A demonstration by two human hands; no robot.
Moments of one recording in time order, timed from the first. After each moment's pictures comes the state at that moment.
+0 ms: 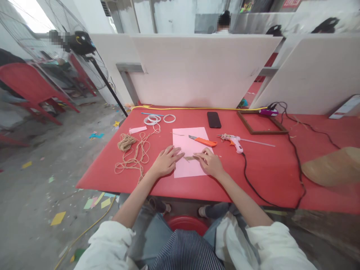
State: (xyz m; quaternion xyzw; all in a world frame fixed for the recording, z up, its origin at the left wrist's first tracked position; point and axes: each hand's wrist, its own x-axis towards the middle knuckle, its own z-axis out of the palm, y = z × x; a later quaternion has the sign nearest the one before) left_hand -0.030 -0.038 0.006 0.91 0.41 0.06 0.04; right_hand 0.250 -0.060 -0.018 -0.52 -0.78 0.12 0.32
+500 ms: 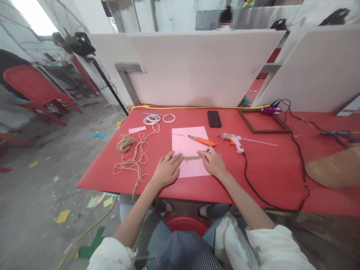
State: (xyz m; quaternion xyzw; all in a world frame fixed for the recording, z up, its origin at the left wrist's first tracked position) left_hand -0.008 -0.080 0.007 0.88 0.47 0.08 0.05; right_hand 0.260 -0.057 -0.018 -0.59 -0.76 0.08 0.26
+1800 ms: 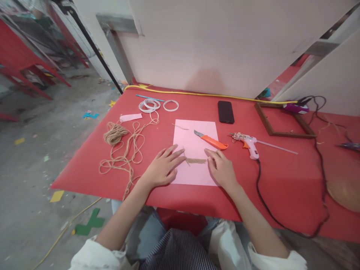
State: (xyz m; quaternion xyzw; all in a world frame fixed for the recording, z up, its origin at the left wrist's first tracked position) left_hand -0.025 -0.049 0.009 0.91 0.40 0.08 0.11; right_hand 0.255 -0.058 -0.007 -0.64 -0.73 0.14 0.20
